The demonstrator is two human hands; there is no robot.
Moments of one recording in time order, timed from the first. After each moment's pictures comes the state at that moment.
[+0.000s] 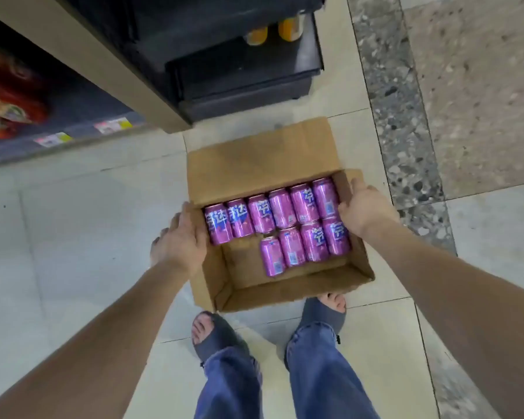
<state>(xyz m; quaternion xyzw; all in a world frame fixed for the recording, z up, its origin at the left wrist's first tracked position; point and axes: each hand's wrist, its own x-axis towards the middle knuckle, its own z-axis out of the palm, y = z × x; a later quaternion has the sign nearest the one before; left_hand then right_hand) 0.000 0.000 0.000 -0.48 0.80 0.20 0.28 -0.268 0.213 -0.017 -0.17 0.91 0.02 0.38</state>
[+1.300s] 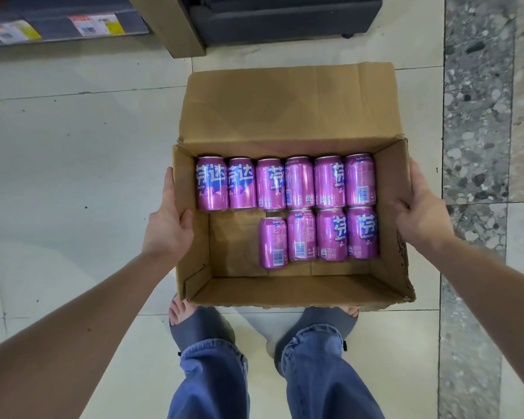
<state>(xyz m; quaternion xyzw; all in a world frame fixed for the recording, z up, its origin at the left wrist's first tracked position) 0.078 0.019 -0.120 -0.60 0.72 0.34 0.12 -0.253 0.270 -0.126 -0.16 0.92 -0.12 0.35</state>
